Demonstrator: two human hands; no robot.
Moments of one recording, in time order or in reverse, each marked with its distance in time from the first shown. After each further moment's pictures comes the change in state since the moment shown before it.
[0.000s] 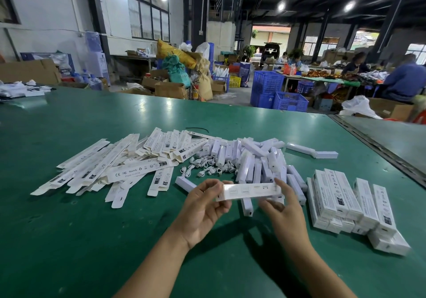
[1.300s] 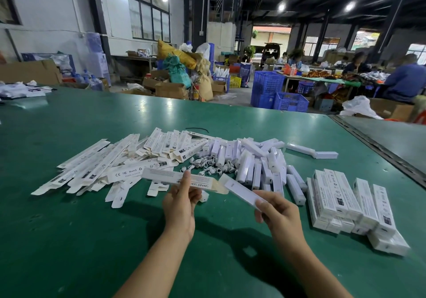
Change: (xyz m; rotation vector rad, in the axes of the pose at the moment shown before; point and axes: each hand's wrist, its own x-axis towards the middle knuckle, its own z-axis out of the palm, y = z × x) left_hand 0.020 -0.006 -0.024 -0.052 0.692 0.314; right_hand -0.003 0.000 0.005 0.278 -0.156 -0.103
